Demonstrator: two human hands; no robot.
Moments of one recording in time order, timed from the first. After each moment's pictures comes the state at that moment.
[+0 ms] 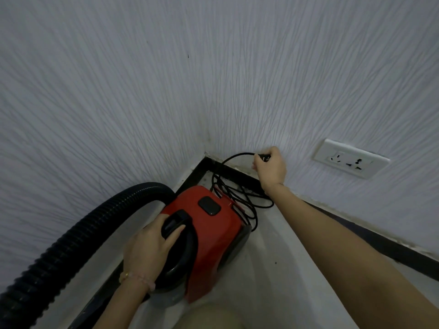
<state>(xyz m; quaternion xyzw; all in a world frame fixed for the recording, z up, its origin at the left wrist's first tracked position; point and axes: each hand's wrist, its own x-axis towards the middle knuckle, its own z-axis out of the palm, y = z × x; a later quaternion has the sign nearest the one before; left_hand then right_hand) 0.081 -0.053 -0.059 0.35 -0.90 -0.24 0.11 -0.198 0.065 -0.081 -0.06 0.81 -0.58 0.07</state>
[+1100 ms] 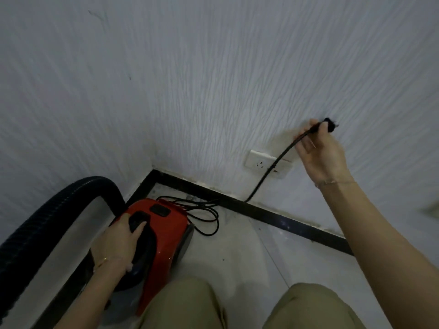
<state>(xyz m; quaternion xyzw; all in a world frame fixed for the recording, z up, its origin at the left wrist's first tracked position) 0.033 -0.047 -0.066 0.38 -0.91 -0.18 0.04 -0.213 0.262 0.091 -0.02 0.47 -0.88 0.08</state>
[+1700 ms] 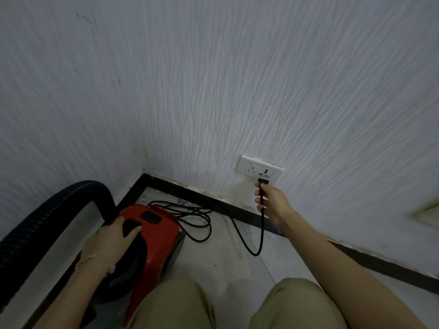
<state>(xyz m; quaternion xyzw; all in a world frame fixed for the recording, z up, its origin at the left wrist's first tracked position) 0.017 -0.069 -0.084 0.33 -0.90 -0.29 -0.03 -0.184 0.245 -0.012 0.14 0.67 -0.69 0.23</state>
